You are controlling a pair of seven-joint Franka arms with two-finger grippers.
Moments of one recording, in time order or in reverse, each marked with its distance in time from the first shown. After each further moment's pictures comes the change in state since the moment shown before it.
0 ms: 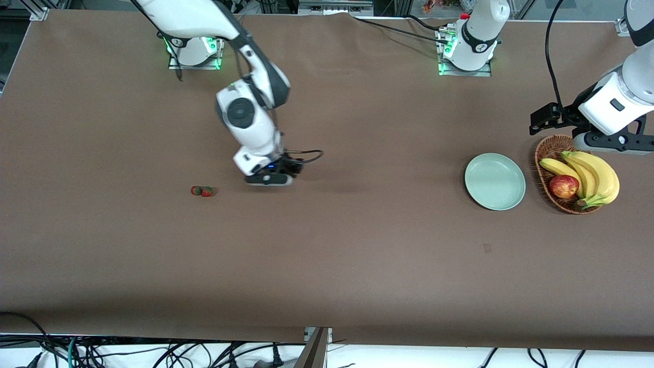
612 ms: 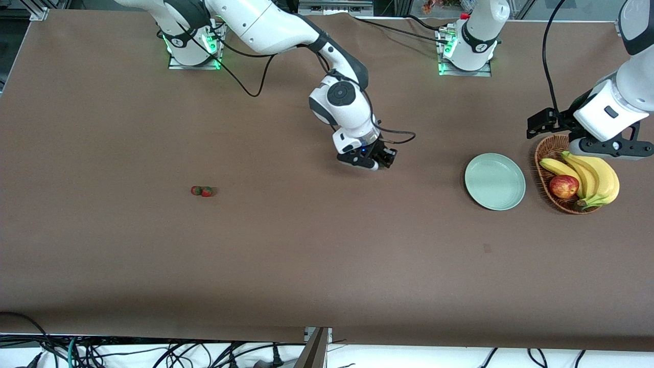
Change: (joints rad) left arm 0.000 0.020 0.000 -0.020 0.000 0.028 0.000; right arm 0.283 0.370 -0.005 0.513 0.000 0.124 0.546
